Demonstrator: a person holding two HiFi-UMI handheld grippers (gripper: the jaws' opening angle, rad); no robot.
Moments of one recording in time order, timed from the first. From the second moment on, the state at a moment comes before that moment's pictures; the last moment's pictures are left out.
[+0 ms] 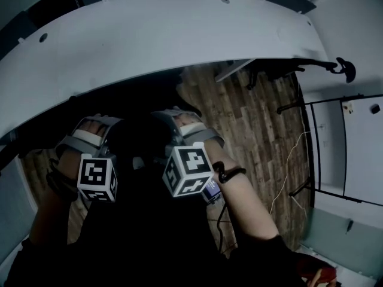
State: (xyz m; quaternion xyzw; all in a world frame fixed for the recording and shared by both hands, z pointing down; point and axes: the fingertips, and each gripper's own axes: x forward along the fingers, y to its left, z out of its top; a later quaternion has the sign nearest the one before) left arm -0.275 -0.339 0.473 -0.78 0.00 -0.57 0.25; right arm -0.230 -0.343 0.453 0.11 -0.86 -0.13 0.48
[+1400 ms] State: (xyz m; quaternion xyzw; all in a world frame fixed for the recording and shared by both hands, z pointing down) left arm -0.107 -0.198 0.480 -0.78 0.05 -0.59 0.18; right arm -0.060 -0.227 0.479 0.04 -0.80 -0.33 0.49
